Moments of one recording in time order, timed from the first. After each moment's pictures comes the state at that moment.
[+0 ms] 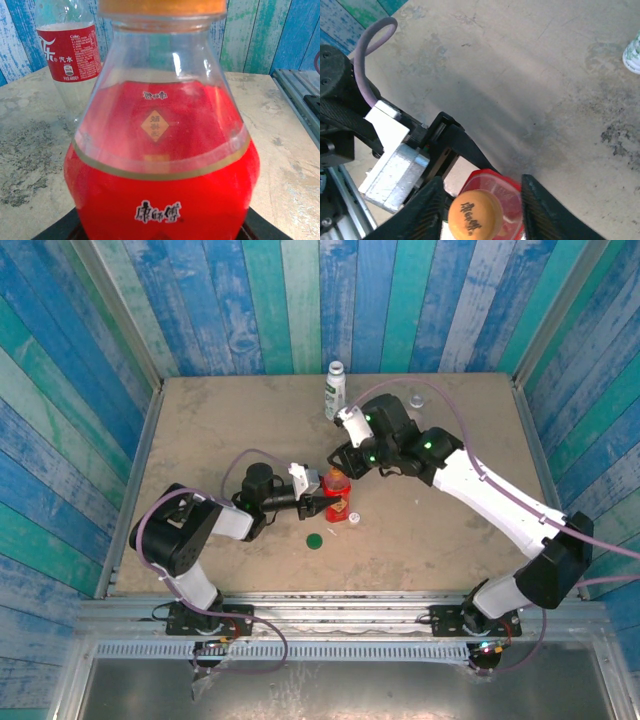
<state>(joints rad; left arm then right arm) -0.49 1.68 0.46 1.05 0.85 0.16 0.75 1.49 1.43 -0.68 -0.18 0.12</state>
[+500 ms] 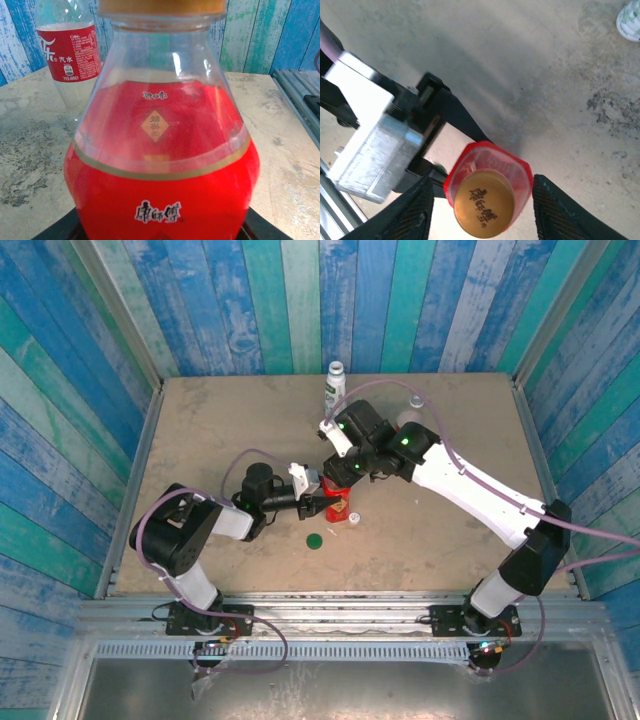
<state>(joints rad) -0.49 1.68 0.46 1.05 0.85 0.16 0.84 1.61 1.58 -0.91 -0.01 0.09</state>
